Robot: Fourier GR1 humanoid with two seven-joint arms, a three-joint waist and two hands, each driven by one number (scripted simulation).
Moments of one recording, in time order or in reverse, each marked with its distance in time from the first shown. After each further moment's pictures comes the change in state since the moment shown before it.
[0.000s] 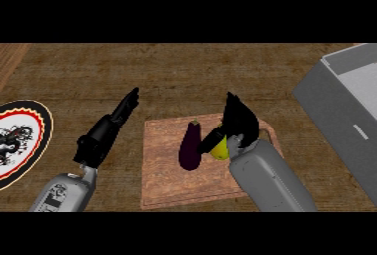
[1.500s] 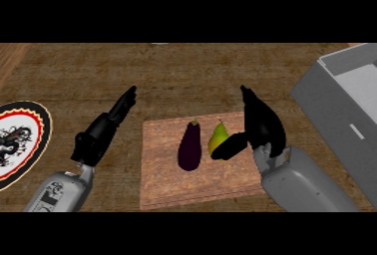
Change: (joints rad) left arm -0.016 0.040 -0.022 0.011 0.042 0.026 0.005; right arm 0.014 -0.256 0.150 -0.224 -0.186 -0.109 -0.009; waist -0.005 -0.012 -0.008
